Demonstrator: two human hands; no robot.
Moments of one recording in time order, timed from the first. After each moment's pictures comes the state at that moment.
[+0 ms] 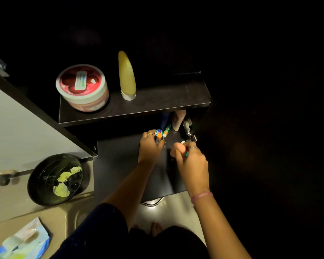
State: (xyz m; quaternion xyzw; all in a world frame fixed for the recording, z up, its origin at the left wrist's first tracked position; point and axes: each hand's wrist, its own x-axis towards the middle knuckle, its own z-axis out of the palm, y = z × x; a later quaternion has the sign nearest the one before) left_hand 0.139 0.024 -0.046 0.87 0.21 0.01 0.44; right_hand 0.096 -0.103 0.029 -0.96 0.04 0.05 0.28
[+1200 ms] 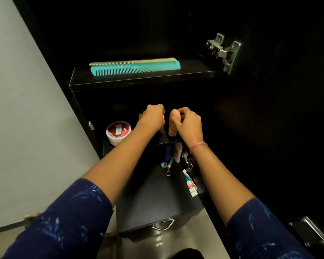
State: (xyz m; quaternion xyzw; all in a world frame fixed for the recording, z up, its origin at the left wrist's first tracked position) left_hand 0.159 0.056 0.252 0.98 0.08 -0.01 0.20; right_hand 0.170 -0.069 0.207 -0.90 -0.07 -0.15 0.40
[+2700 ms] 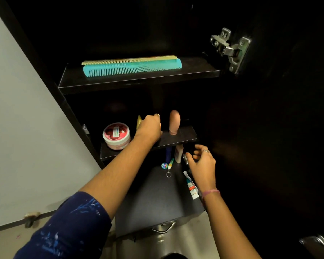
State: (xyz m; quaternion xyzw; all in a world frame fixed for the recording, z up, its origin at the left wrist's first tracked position) left_hand 0.165 0.057 0.221 0.99 0.08 -0.01 0.10; right_hand 0.113 -0.113 0.125 -0.87 0.06 -0.09 0.47
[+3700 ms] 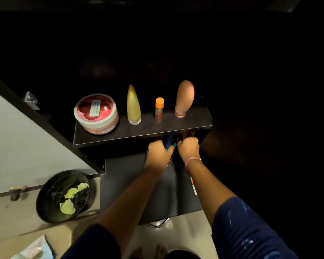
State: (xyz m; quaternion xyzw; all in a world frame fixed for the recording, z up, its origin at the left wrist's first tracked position) left_hand 0.156 0.025 0.037 0.87 0.23 -0.05 0.43; right_hand 0.218 -0.066 0.014 -0.93 0.13 0.15 0.31
